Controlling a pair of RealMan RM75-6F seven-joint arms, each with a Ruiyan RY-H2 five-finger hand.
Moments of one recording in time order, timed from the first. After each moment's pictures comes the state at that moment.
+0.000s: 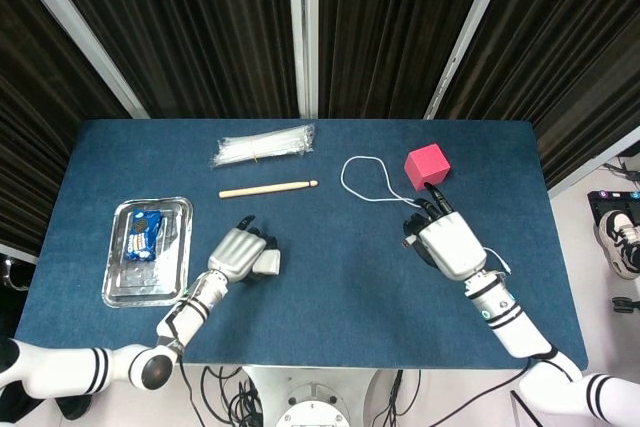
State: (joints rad) left arm -0.82 -1.54 -0.10 -1.66 0.91 0.95 0.56; right arm 0.55 -1.39 0.10 -1.49 -1.60 1.23 -0.24
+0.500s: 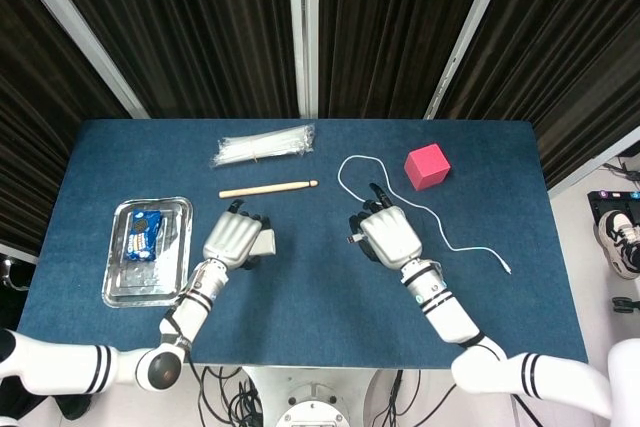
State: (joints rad) left arm -0.89 -1.50 -0.17 -1.81 0.69 1.13 0.83; right arm 0.70 -1.59 0.24 -1.57 -1.23 1.02 -0.54
